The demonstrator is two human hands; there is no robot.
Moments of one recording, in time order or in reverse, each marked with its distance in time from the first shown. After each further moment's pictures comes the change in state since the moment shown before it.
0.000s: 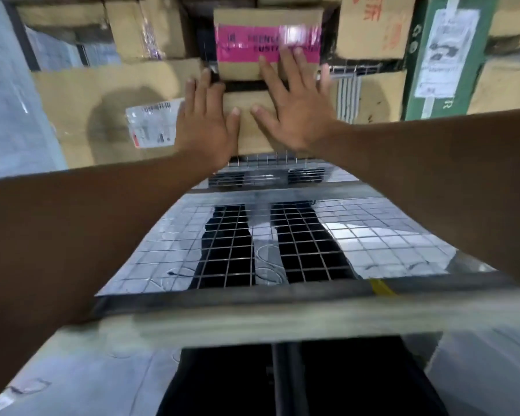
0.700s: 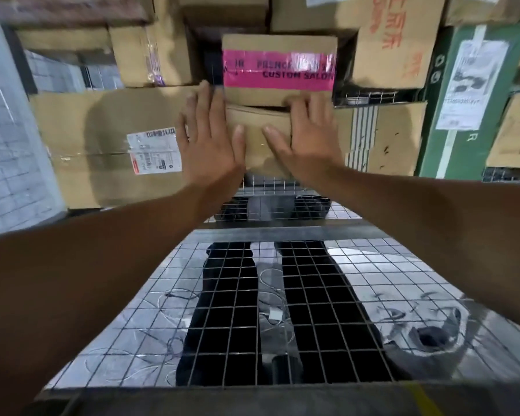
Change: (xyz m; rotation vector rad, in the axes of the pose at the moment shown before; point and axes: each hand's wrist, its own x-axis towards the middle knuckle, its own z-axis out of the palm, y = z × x) left_hand 0.023 -0.010 0.037 -0.035 0.331 -0.035; right_hand 0.010 -0.006 0.021 0.327 0.278 0.108
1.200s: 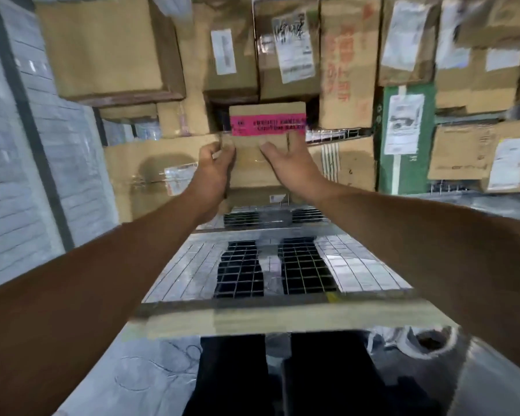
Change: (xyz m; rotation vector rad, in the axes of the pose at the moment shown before) left_hand 0.001 0.058 -0.126 -0.962 -0.415 -0.647; right_hand -0.021 -0.056 -0.098 0.785 -0.202 0.377
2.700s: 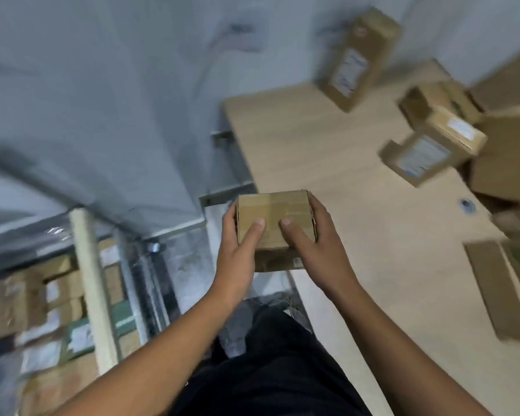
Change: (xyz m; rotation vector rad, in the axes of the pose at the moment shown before) left_hand -0.674 -0.124 0.266 0.998 -1.579 0.401; right_hand -0.809 0.090 -0.036 1.028 1.850 0.257
